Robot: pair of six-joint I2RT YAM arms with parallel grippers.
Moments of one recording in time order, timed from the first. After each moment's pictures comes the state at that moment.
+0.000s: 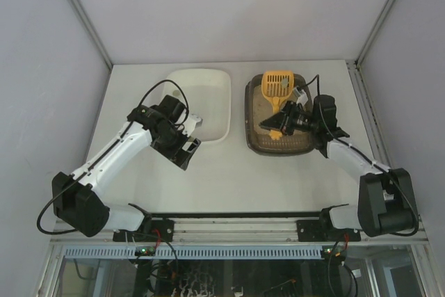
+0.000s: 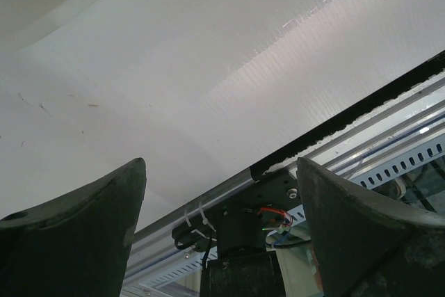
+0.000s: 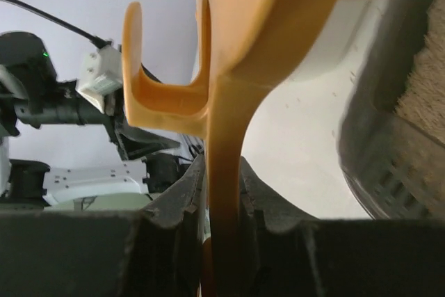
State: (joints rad) left arm -0.49 1.34 1.20 -1.19 0.09 0.13; right arm 0.18 1.34 0.72 0.24 -0.86 0.92
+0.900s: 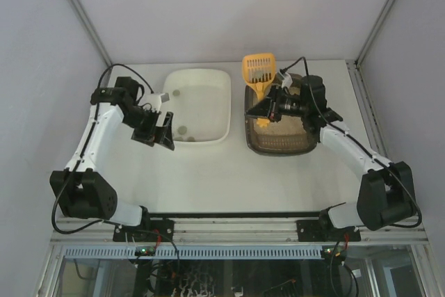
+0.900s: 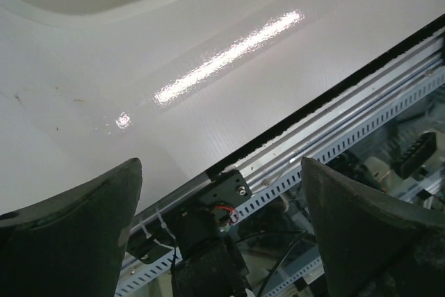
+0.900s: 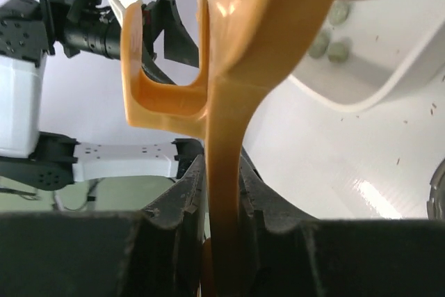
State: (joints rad) left arm -0.08 1.43 1.38 -1.33 0.44 0.24; right arm 0.27 1.39 0.90 0.18 -0.93 0.96
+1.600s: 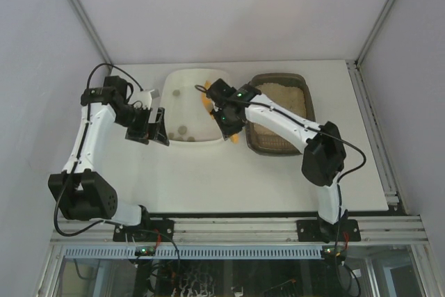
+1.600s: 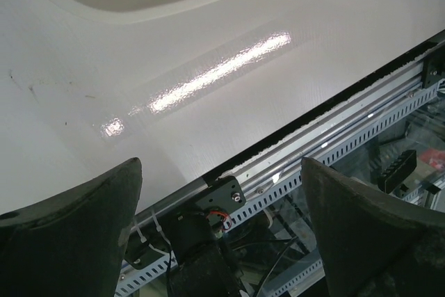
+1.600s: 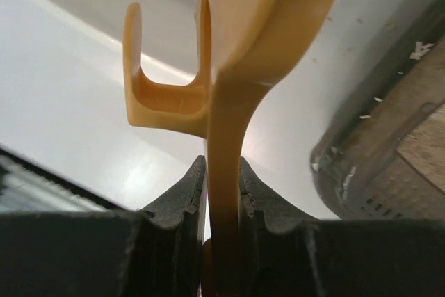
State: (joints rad) left arm 0.05 1.44 1.40 -1.35 0.51 0.25; right arm 0.79 1.95 1.82 -1.03 -0.06 0.30
